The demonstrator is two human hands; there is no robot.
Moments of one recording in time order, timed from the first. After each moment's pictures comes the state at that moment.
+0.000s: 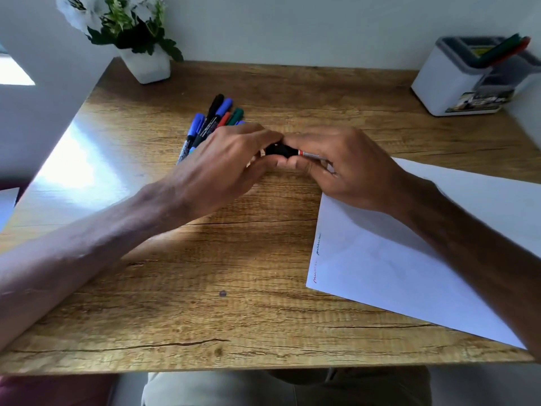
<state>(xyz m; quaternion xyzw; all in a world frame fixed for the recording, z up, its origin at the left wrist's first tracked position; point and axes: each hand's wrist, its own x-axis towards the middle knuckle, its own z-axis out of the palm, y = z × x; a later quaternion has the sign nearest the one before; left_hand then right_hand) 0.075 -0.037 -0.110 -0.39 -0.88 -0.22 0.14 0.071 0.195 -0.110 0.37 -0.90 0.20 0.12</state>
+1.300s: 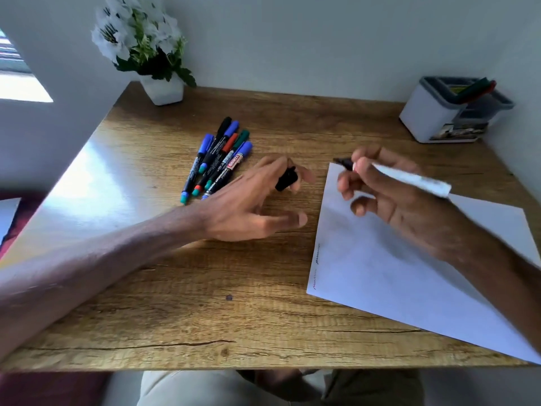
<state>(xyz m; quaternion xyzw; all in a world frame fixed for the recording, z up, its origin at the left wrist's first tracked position) 0.094 -0.026 -0.113 -0.38 -0.86 -0.34 -0.05 0.135 0.230 -0.082 0.09 -0.68 0.72 -0.10</state>
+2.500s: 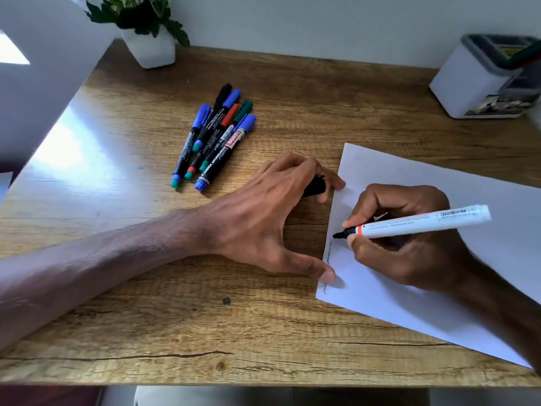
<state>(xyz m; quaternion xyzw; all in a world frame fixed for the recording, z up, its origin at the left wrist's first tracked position) 0.113 -0.009 -0.116 -0.41 -0.86 -0.28 -0.08 0.160 0.222 -0.115 0.23 -0.85 0.48 0.01</state>
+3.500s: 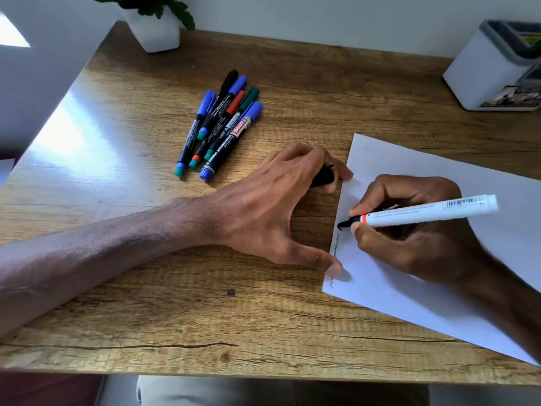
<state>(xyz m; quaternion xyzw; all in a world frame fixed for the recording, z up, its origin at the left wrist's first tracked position) 0.110 -0.010 -0.118 -0.42 -0.86 -0.29 -0.07 0.158 0.217 -0.114 0.20 -0.85 0.48 0.01</state>
